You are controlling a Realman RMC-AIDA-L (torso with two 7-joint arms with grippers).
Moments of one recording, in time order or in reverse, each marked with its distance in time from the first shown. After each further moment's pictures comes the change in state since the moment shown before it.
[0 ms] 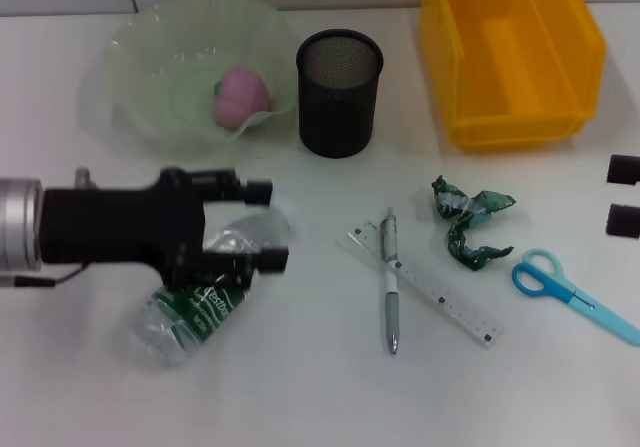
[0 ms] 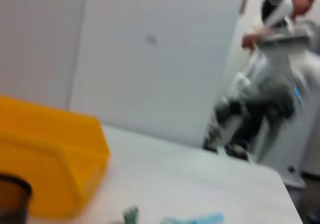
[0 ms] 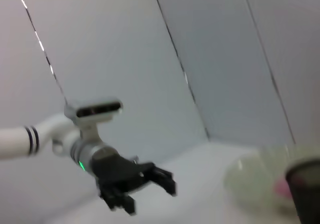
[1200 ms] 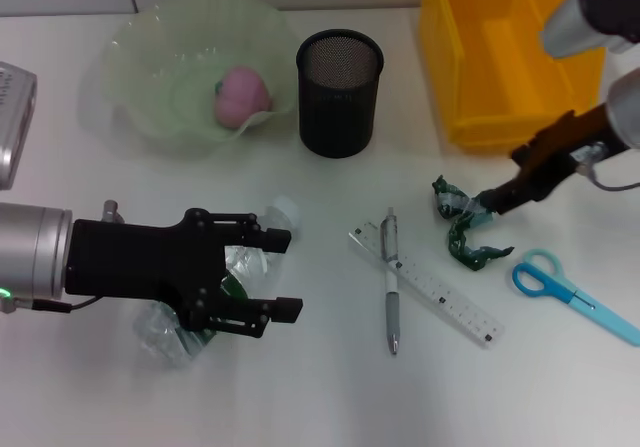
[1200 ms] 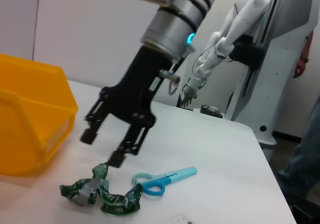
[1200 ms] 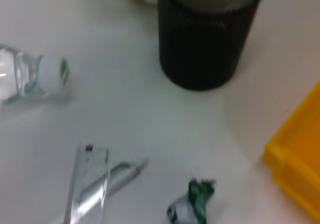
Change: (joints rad) left arm -0.013 -0.019 0.045 -0.015 0.099 -0.009 0.029; right arm 0.318 0.091 -0.661 -0.259 -0.746 0.543 0.642
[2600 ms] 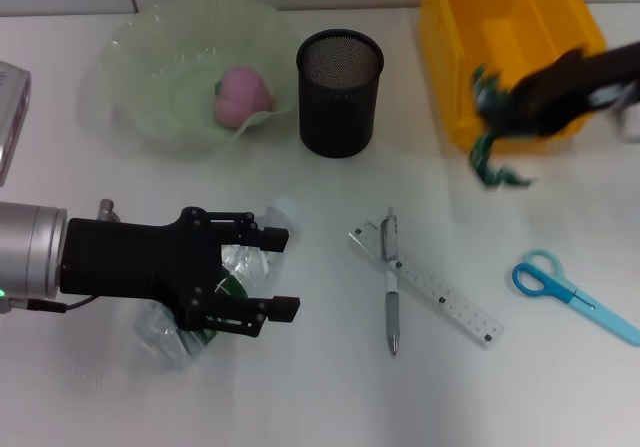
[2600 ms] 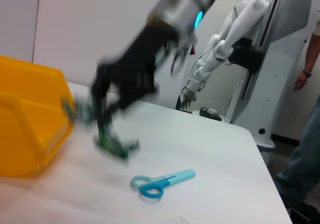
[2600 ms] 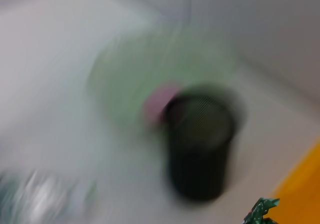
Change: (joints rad) left arm 0.003 0.003 -0.006 0.009 -0.004 0.015 -0.013; right arm -0.084 -0.002 0.172 -0.170 0.266 -0.054 -0.096
